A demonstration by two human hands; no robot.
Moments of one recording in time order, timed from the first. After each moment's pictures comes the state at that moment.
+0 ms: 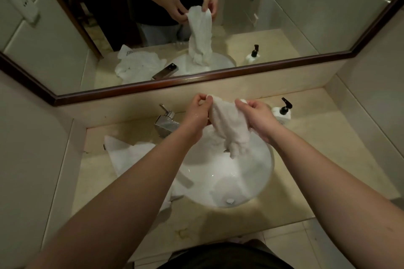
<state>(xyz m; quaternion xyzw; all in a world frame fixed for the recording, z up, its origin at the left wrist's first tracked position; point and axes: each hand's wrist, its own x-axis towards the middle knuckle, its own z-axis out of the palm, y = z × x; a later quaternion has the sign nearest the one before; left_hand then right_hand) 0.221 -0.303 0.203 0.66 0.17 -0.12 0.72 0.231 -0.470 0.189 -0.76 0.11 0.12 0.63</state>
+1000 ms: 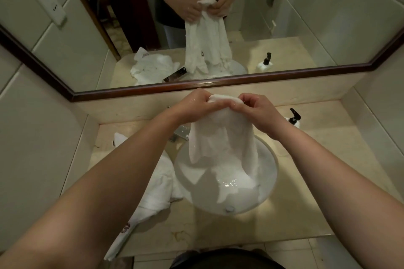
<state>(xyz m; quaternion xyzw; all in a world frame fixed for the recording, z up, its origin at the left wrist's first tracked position) 0.239 -0.279 0.256 0.89 -0.03 -0.13 0.43 0.245 -0.475 0.233 -0.77 -0.12 0.15 0.61</state>
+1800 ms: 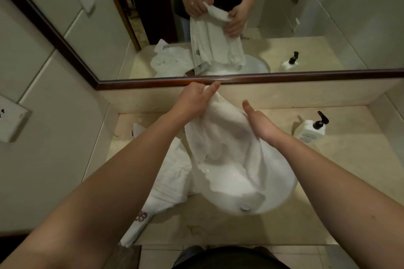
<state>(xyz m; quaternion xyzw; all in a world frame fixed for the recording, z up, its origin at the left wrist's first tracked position) 0.229 -0.210 0.238 0.90 0.09 -0.02 0.43 0.240 -0.409 0.202 -0.87 0.01 0.27 0.42</state>
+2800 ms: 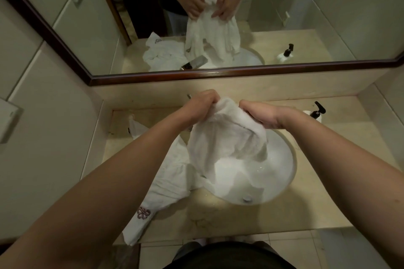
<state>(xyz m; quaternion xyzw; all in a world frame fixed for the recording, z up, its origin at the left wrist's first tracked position) 0.208 -0.201 0.223 0.85 0.02 -0.14 0.51 0.241 -0.393 0.225 -0.81 -0.01 0.43 0.40</state>
